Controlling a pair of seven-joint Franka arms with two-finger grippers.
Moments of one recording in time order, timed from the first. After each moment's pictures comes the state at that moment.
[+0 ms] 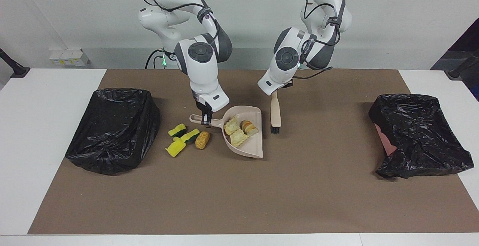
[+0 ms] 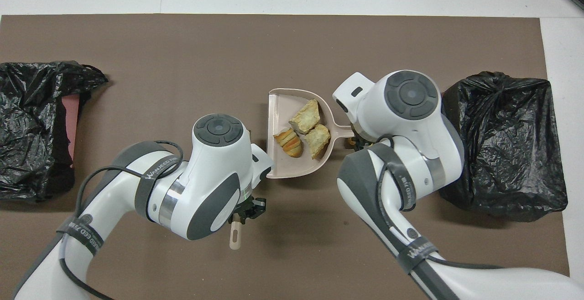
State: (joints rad) left arm -0.55 0.13 -0.09 -1.96 -0.18 1.67 -0.49; right arm 0.34 0.22 0.04 -1.81 -0.02 2.06 -1.14
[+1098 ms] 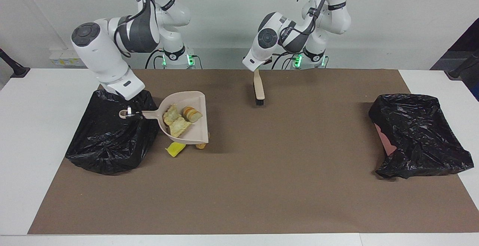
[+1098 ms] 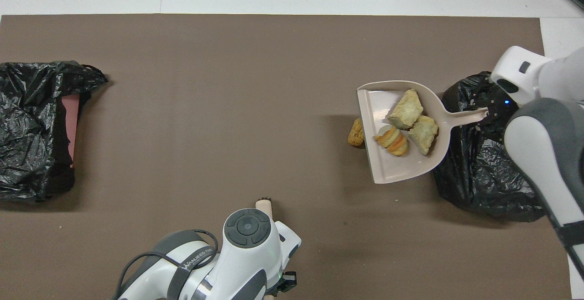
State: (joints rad) left arm -0.77 -0.07 -0.10 -2.32 -0.46 1.86 -0.65; right arm -0.09 0.09 0.03 -1.80 0.07 1.91 -1.76
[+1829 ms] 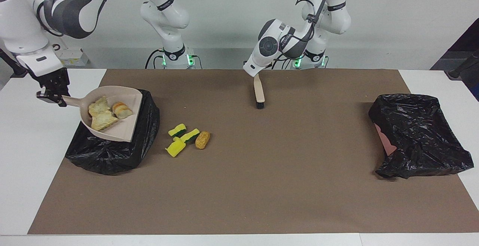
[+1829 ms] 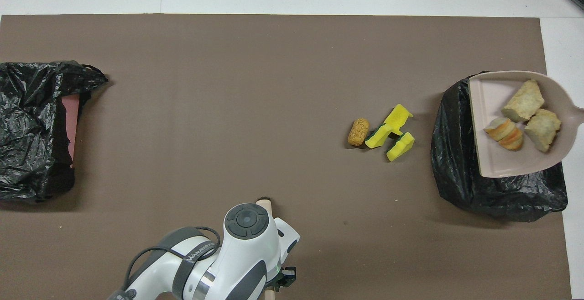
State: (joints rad) left arm -0.77 -0.02 -0.09 -2.33 -0.47 1.91 -0.58; right arm -0.34 0.07 0.01 -1.67 -0.15 1.88 -1.90
